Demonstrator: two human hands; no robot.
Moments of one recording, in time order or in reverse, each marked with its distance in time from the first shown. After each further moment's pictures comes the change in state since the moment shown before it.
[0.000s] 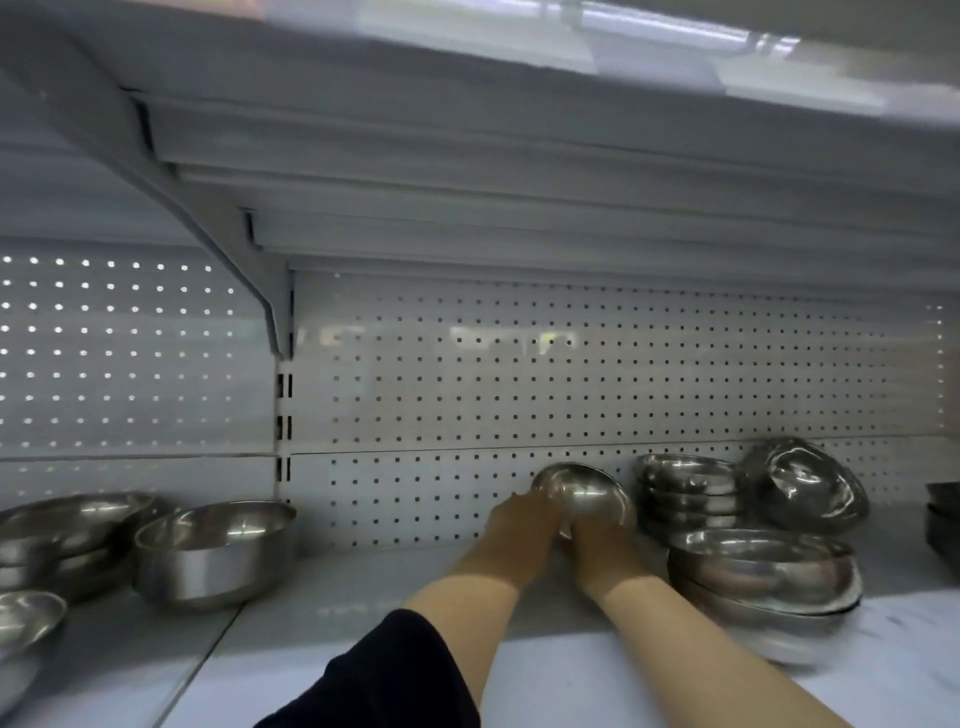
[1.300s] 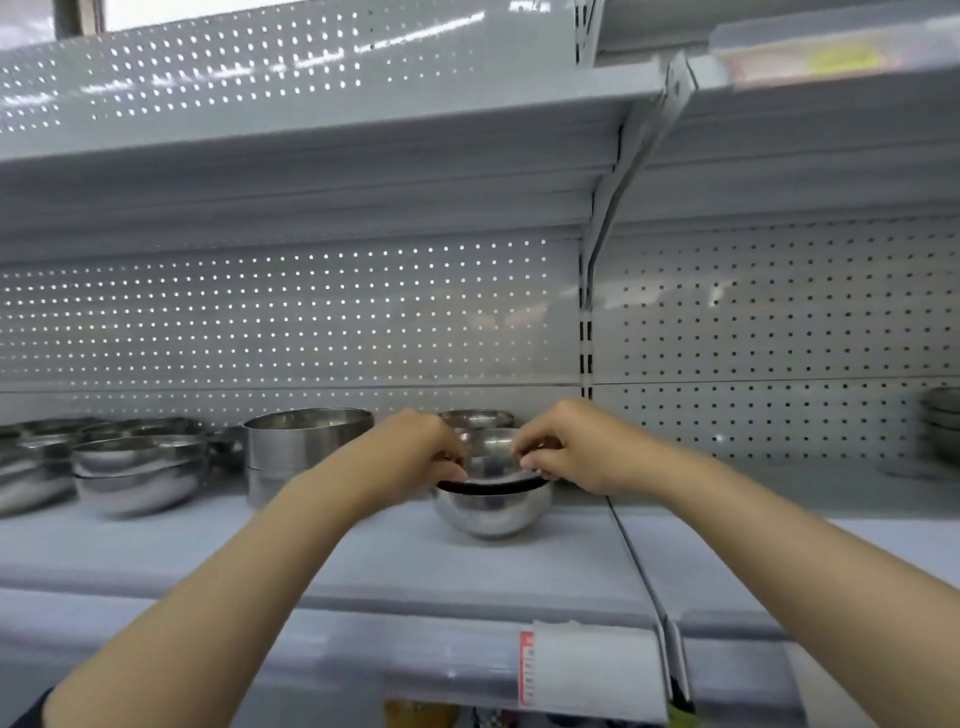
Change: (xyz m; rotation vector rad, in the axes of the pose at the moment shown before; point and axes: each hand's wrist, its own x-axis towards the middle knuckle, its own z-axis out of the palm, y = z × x) left_hand -0.340 -0.273 -0.172 0.115 0.023 -0.149; right_hand -0.180 -0.288 0.031 0.157 -0.216 -0.934
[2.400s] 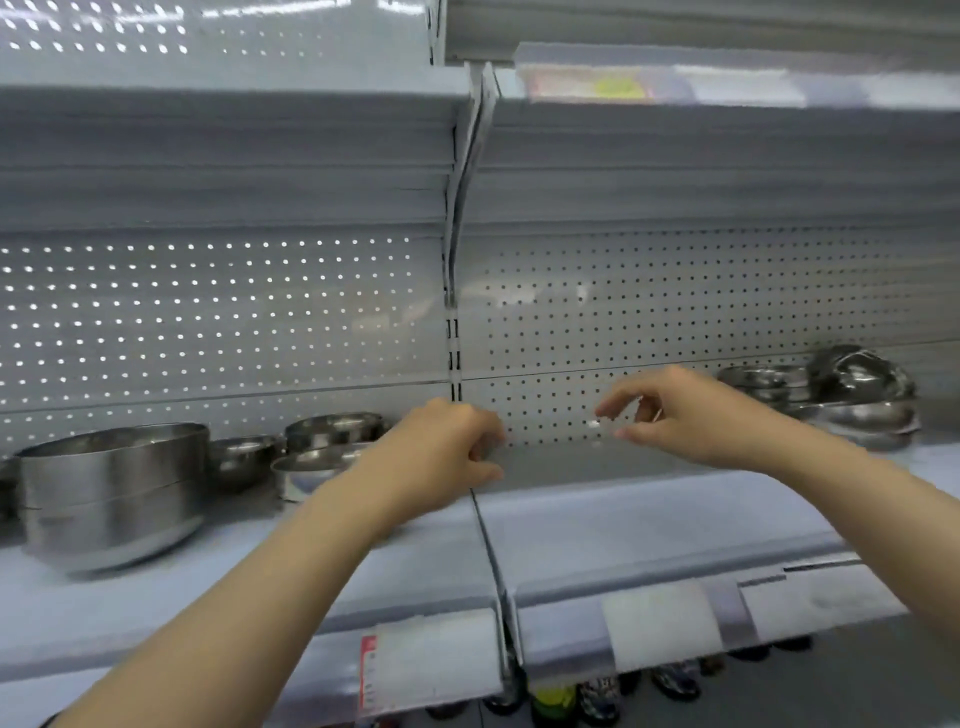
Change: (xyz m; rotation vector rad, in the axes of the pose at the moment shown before) left_hand 0.041 0.118 0.016 -0.153 0.129 0.283; right_hand -0.138 0.072 -0.085 -0.174 0.213 0.409
